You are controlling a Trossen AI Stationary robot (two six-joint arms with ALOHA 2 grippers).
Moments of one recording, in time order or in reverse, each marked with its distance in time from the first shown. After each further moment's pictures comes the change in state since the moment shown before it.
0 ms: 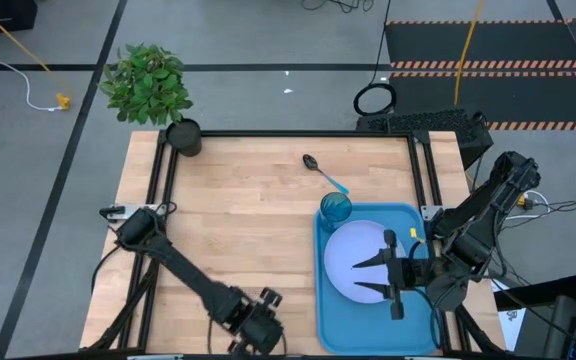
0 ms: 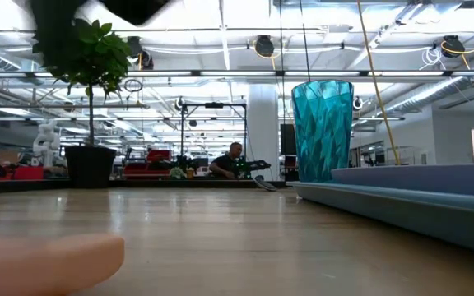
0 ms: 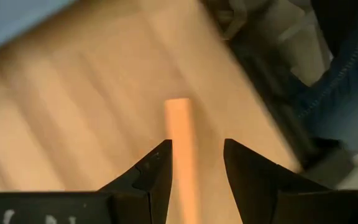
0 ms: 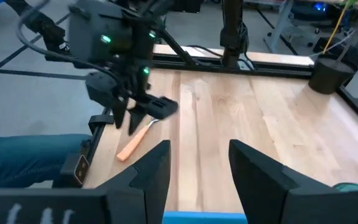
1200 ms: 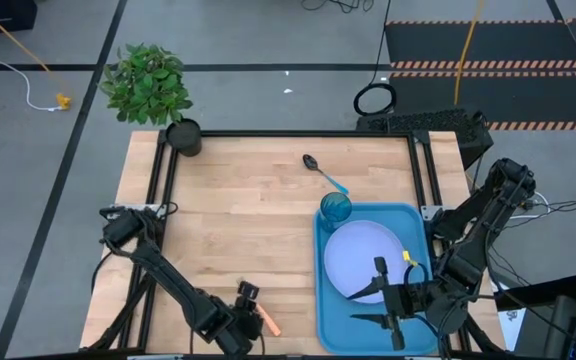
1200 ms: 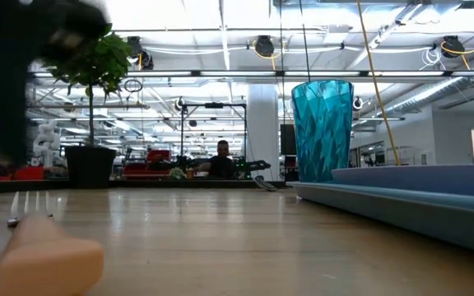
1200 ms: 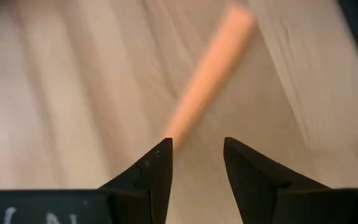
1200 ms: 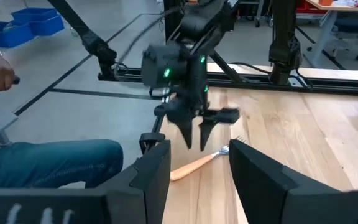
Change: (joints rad) left arm -0.114 -0.069 -0.268 0.103 -0.315 -0.213; right arm 0.064 0.125 -0.001 0.275 -0.050 -0.044
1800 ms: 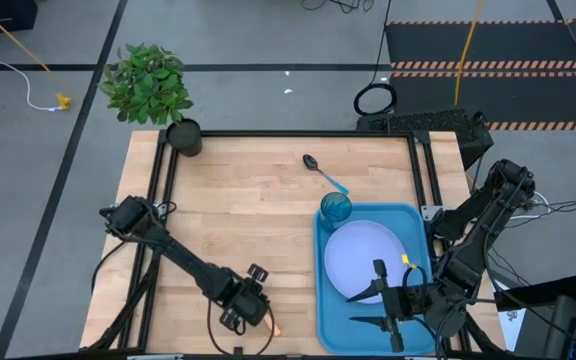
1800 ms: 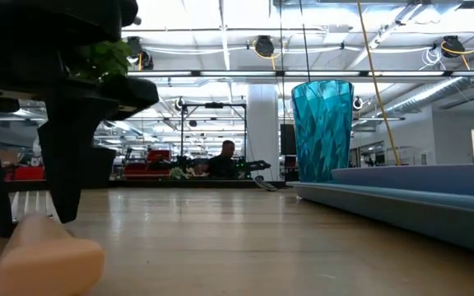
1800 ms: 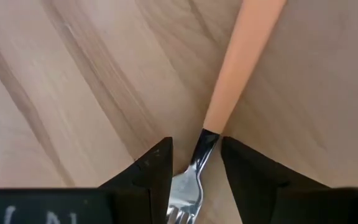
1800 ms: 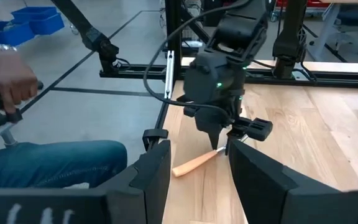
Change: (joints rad) left arm 0.176 -0.024 -0.166 0.095 0.248 0.296; right arm 0.008 0.017 0.000 -0.001 0.000 0.037
